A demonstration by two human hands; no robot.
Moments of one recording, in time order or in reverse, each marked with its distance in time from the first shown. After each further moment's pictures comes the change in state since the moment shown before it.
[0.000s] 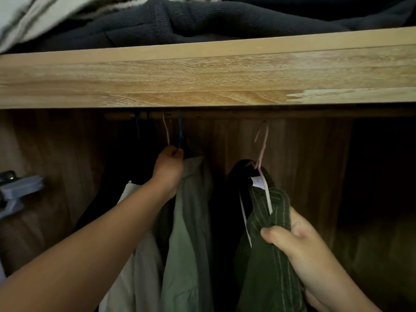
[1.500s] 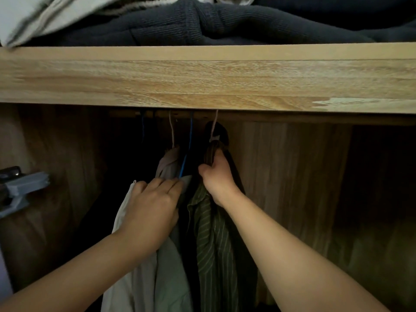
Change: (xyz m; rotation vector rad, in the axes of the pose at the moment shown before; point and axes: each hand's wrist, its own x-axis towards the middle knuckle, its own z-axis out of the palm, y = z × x) left_hand -0.065 -0.028 -0.070 1.377 -0.027 0.874; right_hand 0.152 0.007 0.092 -0.352 0.155 -0.137
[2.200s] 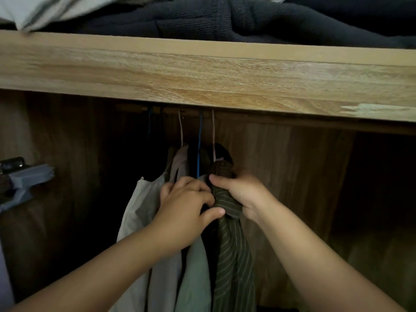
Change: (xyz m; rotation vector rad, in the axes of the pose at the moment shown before) left_hand 0.014 0.029 -0.006 -0.462 -0.217 -0.057; right_hand -0.035 -0.011 -0.036 0.108 -0.119 0.299
